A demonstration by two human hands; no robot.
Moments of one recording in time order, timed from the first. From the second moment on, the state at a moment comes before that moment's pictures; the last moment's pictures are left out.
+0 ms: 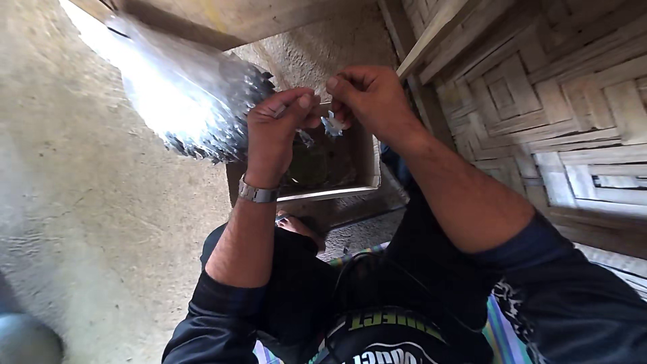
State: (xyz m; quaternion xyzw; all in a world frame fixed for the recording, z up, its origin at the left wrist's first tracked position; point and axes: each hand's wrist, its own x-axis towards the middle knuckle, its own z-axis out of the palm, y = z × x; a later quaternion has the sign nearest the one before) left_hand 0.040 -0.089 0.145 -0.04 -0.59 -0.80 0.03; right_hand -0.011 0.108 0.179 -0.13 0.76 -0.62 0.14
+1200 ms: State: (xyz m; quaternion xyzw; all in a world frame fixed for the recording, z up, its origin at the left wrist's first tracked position) left_hand 0.042 -0.086 0.147 -0.11 -0.71 -0.68 0.12; right_hand -0.013 0.110 0.181 -0.10 0.73 -0.65 0.19
